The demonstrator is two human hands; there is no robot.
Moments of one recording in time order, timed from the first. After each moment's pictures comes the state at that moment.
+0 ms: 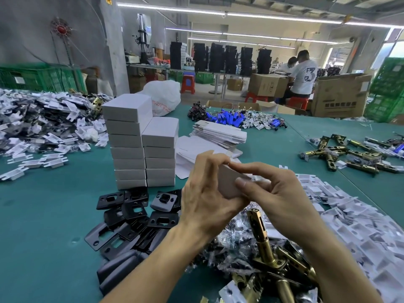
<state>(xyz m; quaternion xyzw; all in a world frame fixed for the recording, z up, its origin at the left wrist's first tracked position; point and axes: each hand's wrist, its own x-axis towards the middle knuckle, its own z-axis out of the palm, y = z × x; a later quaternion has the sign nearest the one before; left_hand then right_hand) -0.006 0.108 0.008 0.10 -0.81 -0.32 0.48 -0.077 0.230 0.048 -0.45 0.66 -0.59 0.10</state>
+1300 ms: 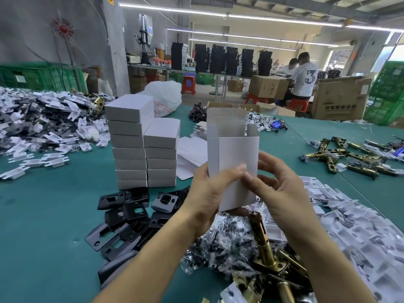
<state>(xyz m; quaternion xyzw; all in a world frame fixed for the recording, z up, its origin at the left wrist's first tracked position) -0.003 0.103 0.032 0.05 -0.56 -0.80 0.23 -0.089 0.228 0.035 -0.35 0.67 -0.65 0.10</state>
